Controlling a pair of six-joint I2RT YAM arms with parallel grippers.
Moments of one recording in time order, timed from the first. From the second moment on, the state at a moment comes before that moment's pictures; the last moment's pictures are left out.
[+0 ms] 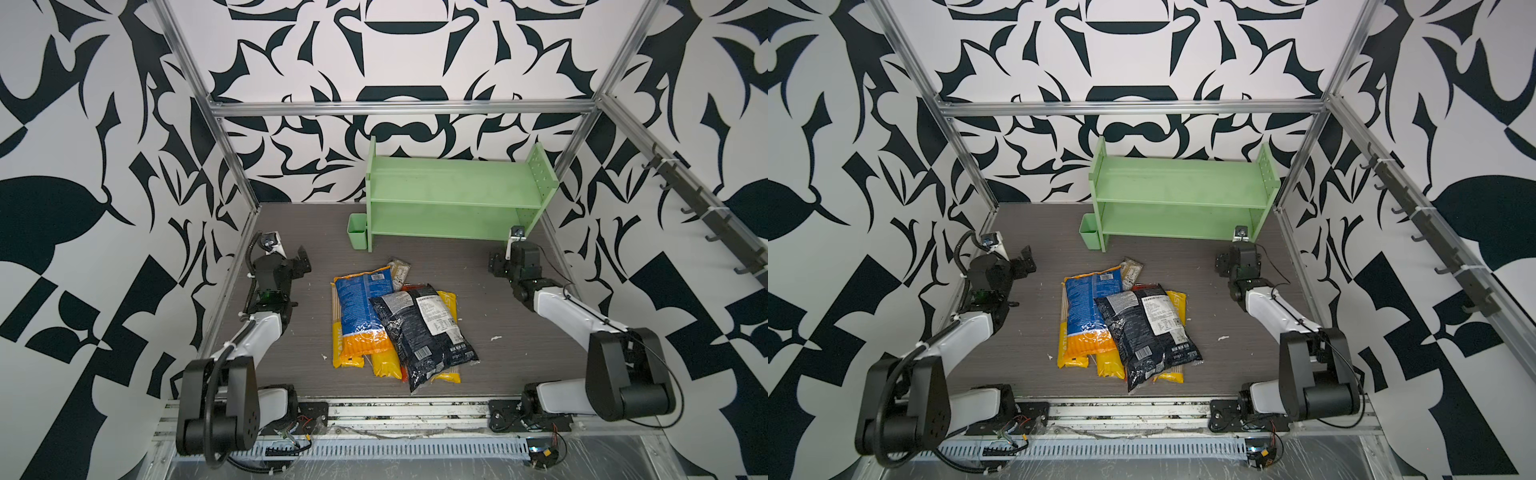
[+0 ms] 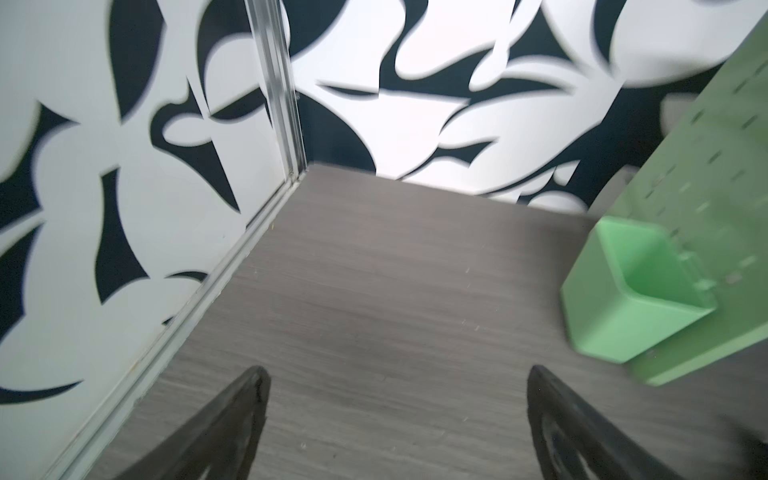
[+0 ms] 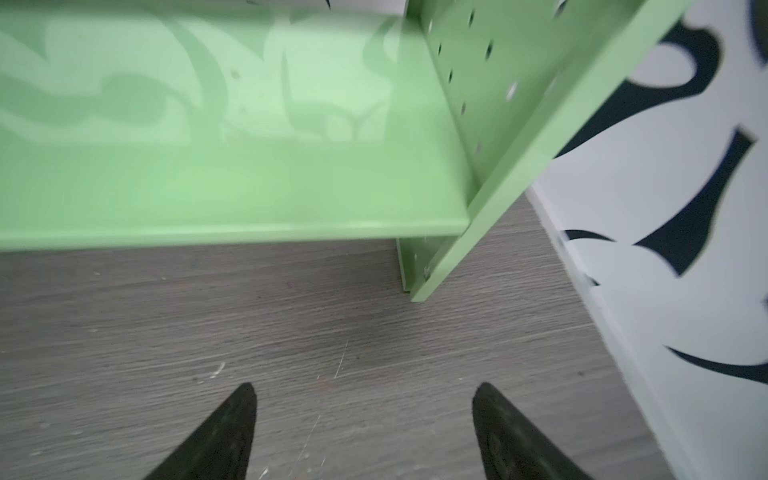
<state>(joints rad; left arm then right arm) 0.01 1.18 0.56 0.37 -0.09 -0.16 0.13 1.33 0.81 -0.07 0.27 0.10</state>
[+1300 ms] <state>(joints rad) -0.12 0.82 0.91 -0.46 -0.09 -0.32 1.32 1.75 1.37 -1.03 0.51 0.56</state>
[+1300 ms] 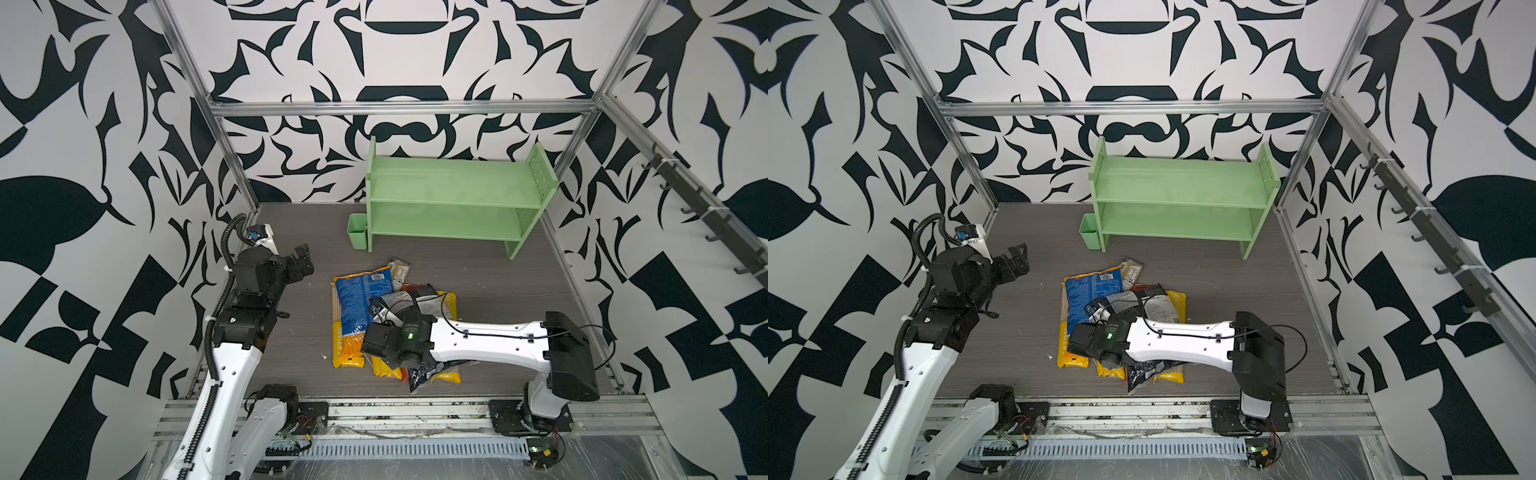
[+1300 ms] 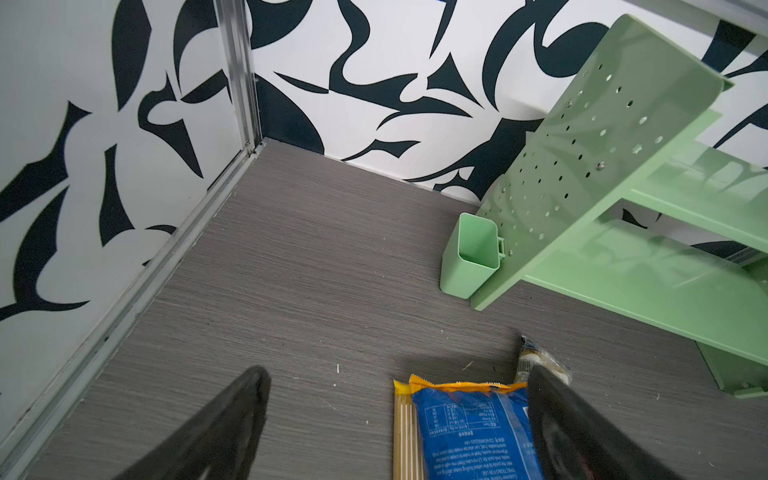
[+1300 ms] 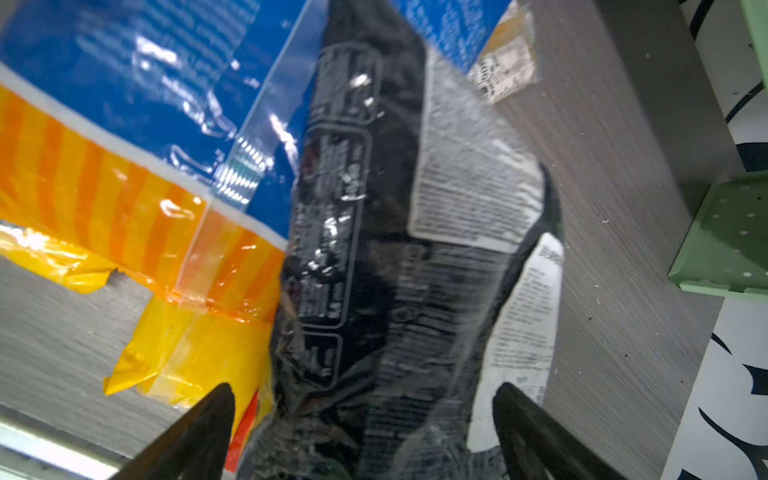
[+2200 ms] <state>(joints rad) -0.12 0.83 0.92 -0.49 -0.06 -0.32 1.24 1.95 1.38 -1.15 0.62 0.73</state>
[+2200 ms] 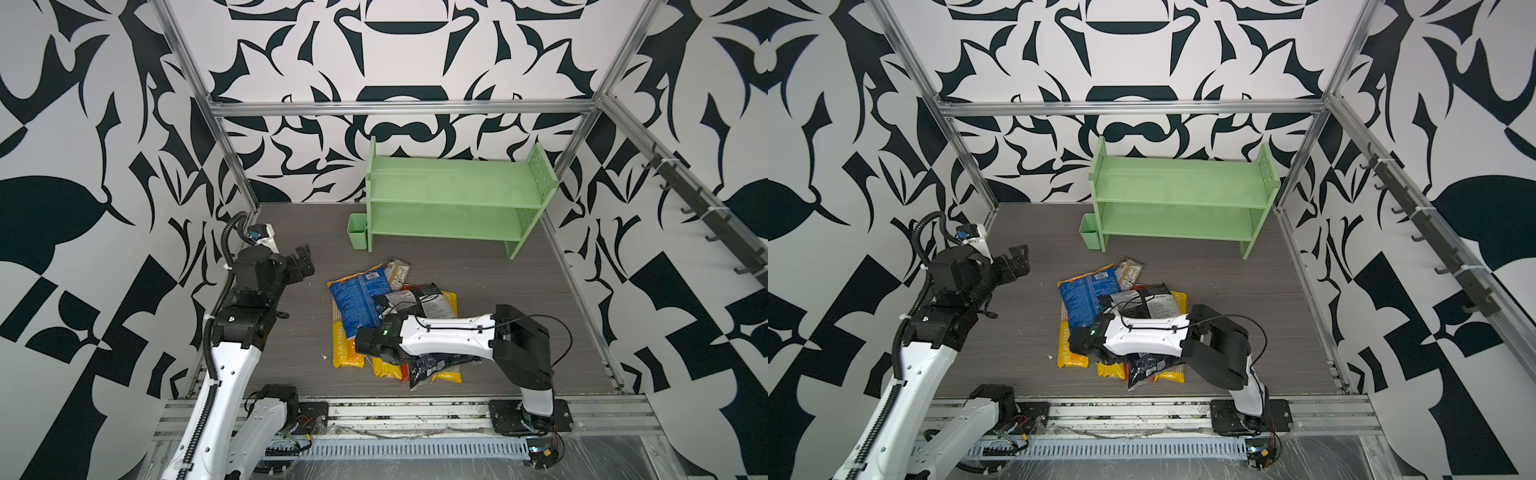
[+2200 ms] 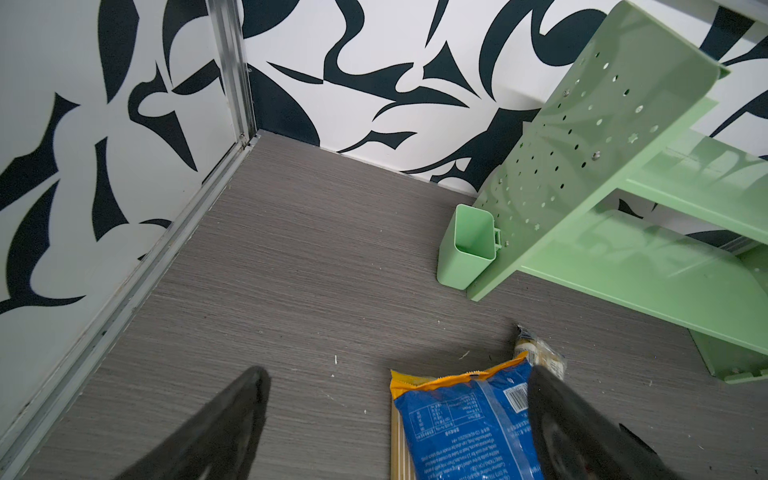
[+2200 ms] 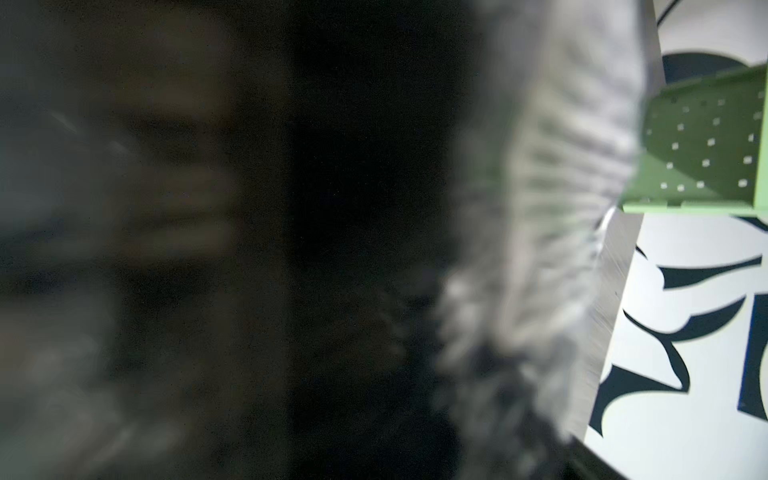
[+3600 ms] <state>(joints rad) -0.27 1.24 1.14 -0.31 0.05 -0.42 0.72 1.58 1.73 -1.32 0.15 0.47</state>
